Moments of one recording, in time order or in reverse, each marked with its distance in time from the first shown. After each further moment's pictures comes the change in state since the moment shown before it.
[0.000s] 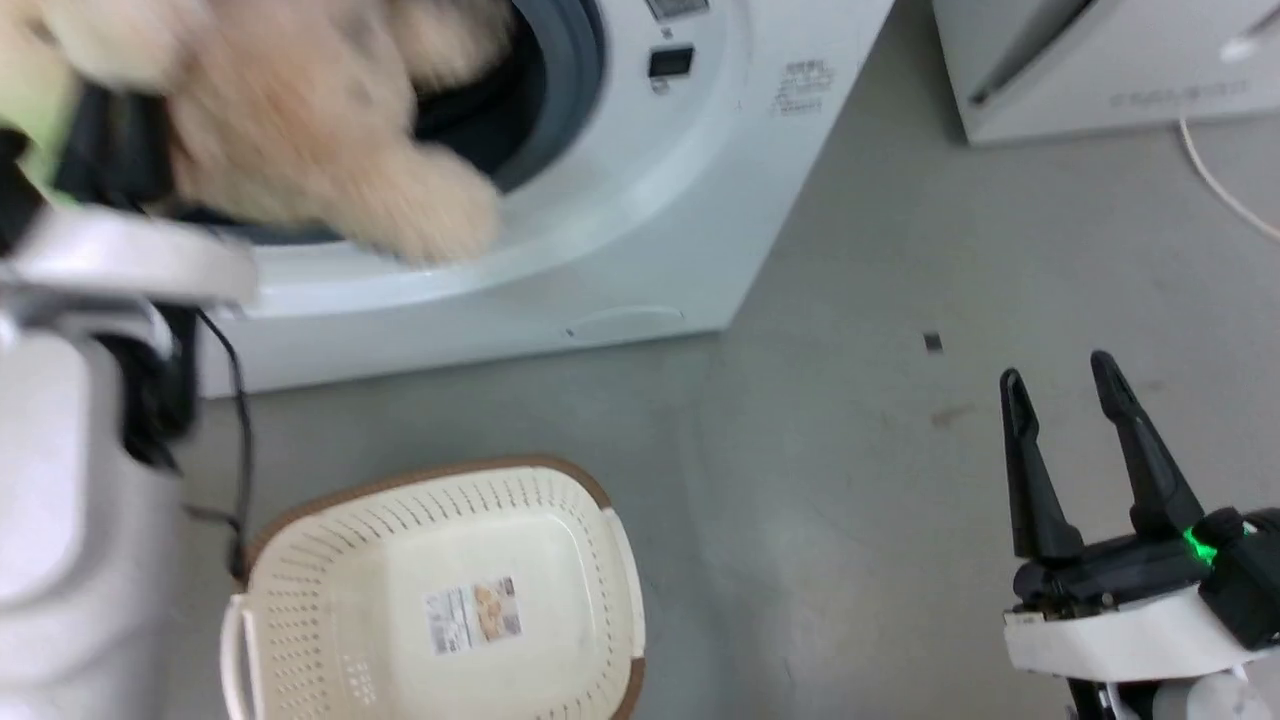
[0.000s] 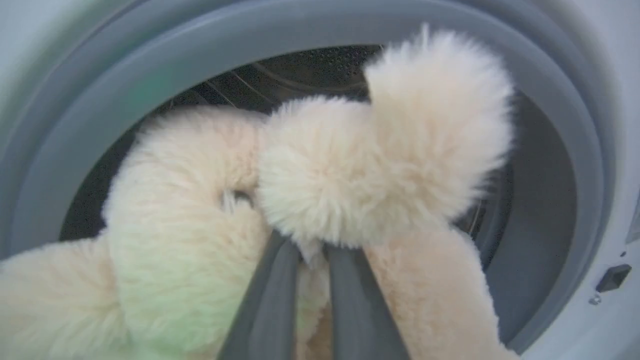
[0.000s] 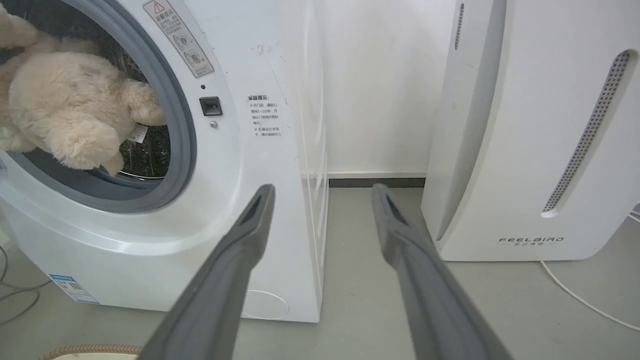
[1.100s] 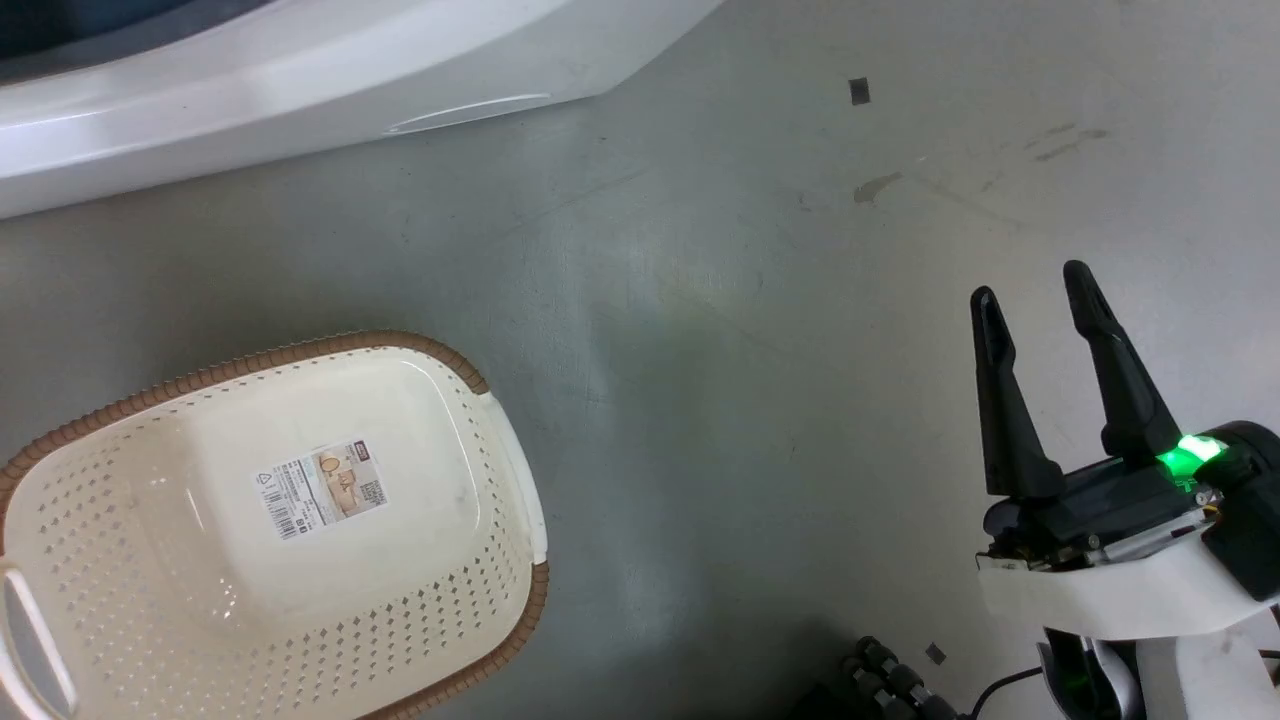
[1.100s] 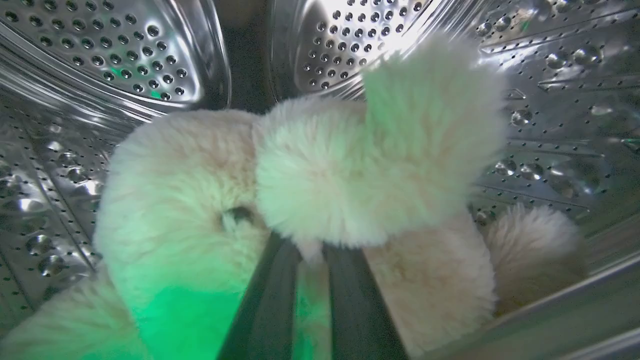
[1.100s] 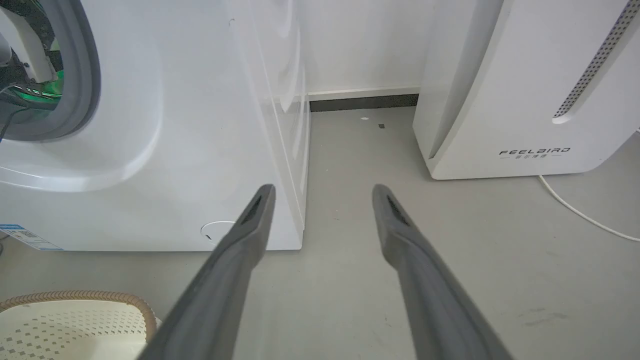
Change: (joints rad) left arm -0.768 0.212 -0.164 0.691 0.144 -0.104 0.128; right arm -0.119 0.000 0.075 -0.040 0.086 0.000 0.000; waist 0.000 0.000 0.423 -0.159
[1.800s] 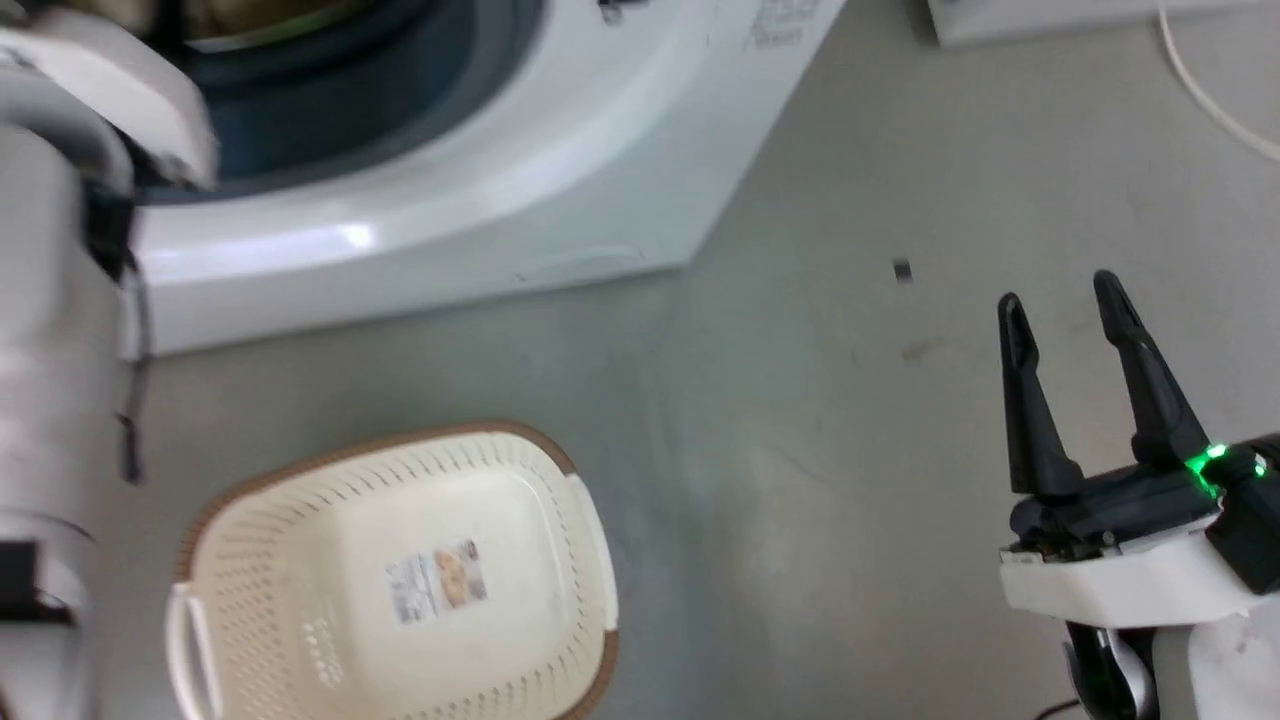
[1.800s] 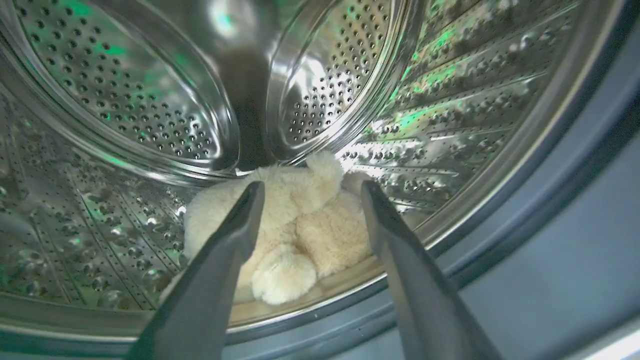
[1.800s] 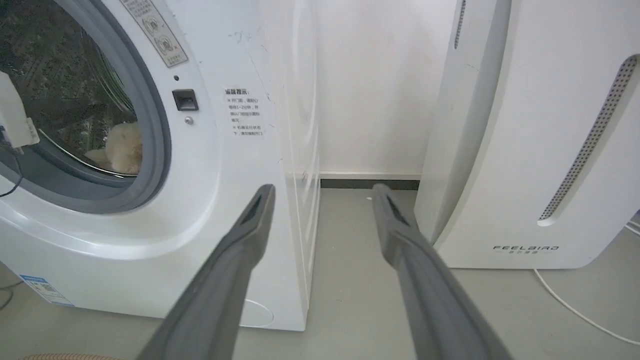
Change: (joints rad) left arm 0.224 -0.125 -0.094 0.122 -0.029 -0.017 -0.226; right arm 0.000 0.000 -0.059 0.045 -0.083 0.000 0.000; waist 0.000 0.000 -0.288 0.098
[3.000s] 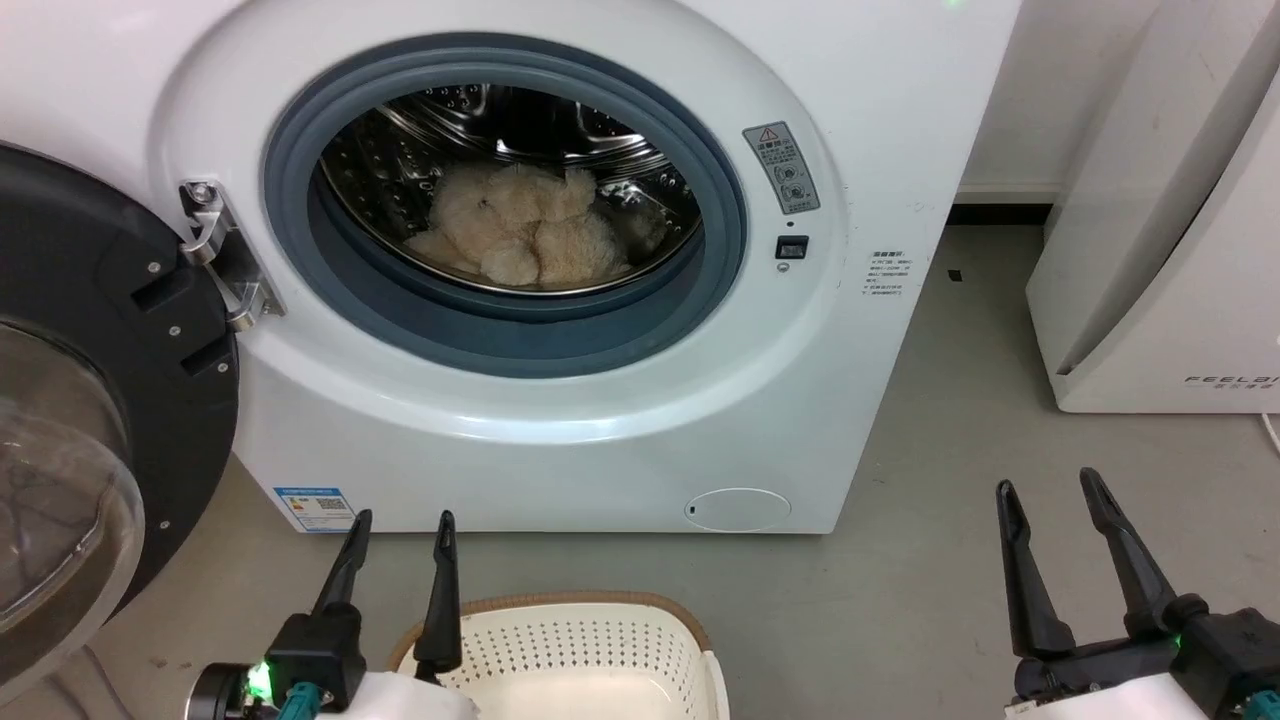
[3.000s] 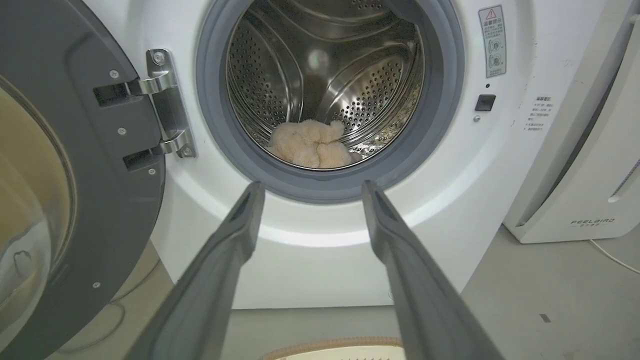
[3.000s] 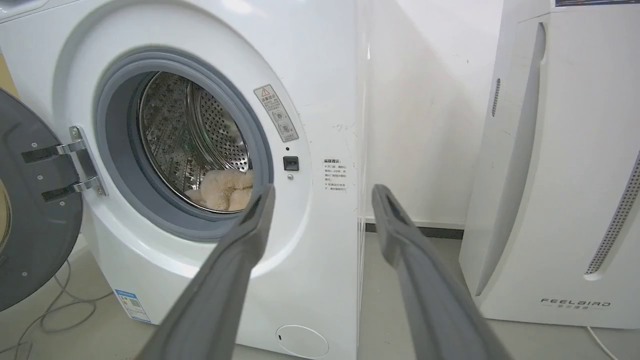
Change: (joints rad) left arm 1.211 -0.264 0.108 -0.909 0.002 0.247 -0.001; right arm 0.253 0.000 -0.035 0.060 -0.032 0.000 0.000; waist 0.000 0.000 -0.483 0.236
